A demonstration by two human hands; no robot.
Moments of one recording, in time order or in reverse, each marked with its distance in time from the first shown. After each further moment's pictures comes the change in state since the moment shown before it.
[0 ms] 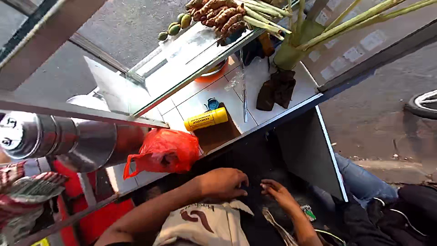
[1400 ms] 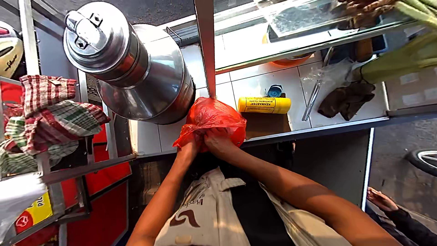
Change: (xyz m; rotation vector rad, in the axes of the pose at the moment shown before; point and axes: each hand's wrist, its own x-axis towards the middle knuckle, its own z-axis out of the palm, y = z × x) left_hand -0.201 -0.168 0.090 -0.140 1.012 -0.990; right_hand 0.008 -0.178 0.360 -1.629 -0.248 -1.126
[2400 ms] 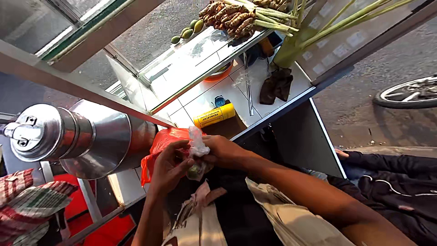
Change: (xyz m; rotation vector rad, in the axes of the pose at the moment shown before) left_hand -0.036 0.130 -0.077 -0.779 -0.142 0.691; right_hand -0.131 0.092 -0.100 0.783 0.424 -0.081
